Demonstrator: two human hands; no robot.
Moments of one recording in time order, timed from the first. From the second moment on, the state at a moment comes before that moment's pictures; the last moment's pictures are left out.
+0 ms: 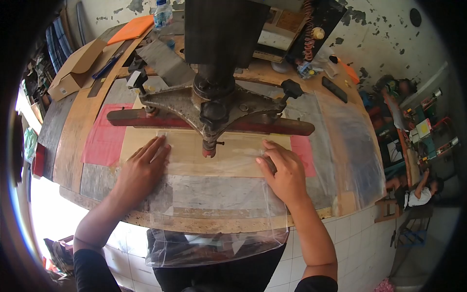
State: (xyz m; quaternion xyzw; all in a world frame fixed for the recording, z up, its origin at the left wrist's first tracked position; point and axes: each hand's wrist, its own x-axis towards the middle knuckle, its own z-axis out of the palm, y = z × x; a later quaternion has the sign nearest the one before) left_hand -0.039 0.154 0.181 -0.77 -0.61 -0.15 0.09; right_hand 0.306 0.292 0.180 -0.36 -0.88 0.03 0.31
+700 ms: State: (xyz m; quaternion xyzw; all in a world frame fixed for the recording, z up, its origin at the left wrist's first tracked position) left_hand -0.045 0.155 0.168 -0.77 -0.60 -0.17 0.12; right_hand 0.312 0.286 0.181 -0.36 -0.87 0.06 0.33
